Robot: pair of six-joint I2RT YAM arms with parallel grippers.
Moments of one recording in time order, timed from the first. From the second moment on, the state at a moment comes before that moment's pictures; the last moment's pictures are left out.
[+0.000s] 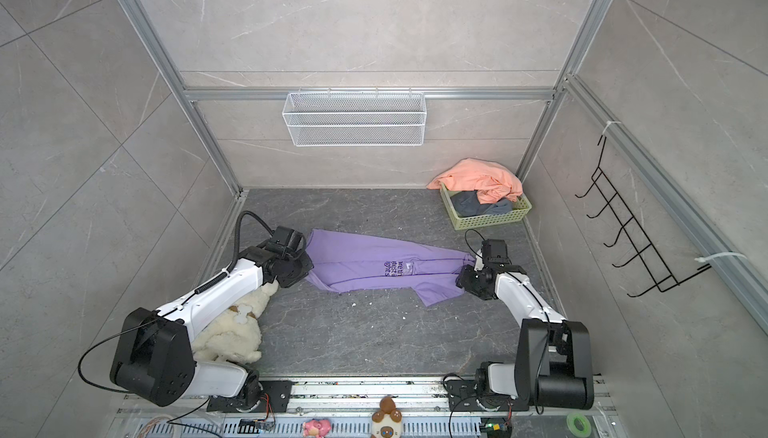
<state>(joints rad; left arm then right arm) -0.39 1.40 0.96 -0.65 -0.06 -0.90 -0.08 1.38 0.75 -0.52 -0.23 0.35</state>
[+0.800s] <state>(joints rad) -0.38 1.31 0.97 -0.69 -0.10 -0.89 0.03 1.28 1.08 -0.85 -0.46 0.52</state>
